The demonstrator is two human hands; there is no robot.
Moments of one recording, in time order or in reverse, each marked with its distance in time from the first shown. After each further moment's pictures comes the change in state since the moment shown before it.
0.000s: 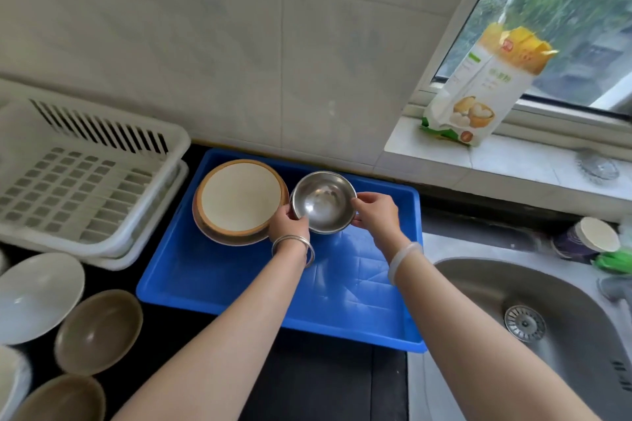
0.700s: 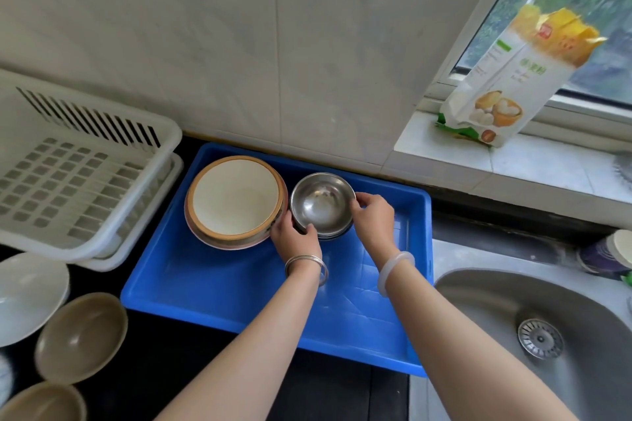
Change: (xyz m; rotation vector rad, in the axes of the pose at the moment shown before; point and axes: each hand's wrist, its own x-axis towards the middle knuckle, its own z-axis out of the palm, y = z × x) left_hand 0.005 -0.024 0.031 0.028 0.126 0.040; right_hand 0.024 0.017 0.019 -0.317 0.049 -0.196
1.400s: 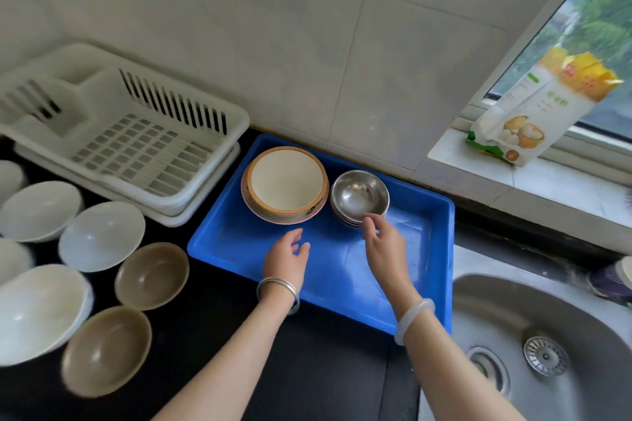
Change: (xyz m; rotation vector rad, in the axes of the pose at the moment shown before) left_hand -0.043 -0.033 -0.124 0.159 -0.186 0.137; right_hand -0.114 -0.026 0.002 0.052 -0.086 -0.126
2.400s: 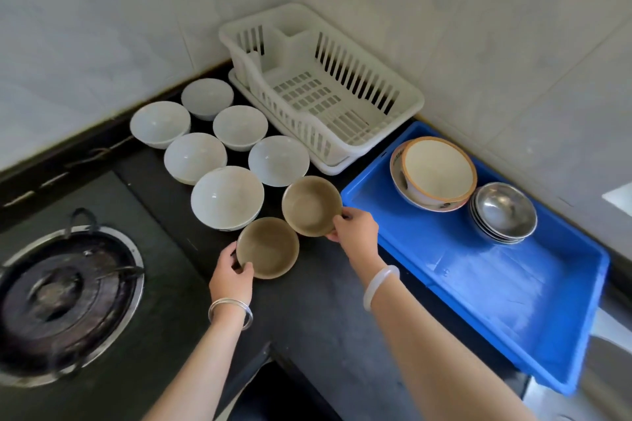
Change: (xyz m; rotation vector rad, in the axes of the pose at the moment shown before) left_hand -0.103 -0.192 -0.190 -0.270 0.652 -0.408; right_hand -0.110 -0.082 0.210 0.027 -0.477 0.131
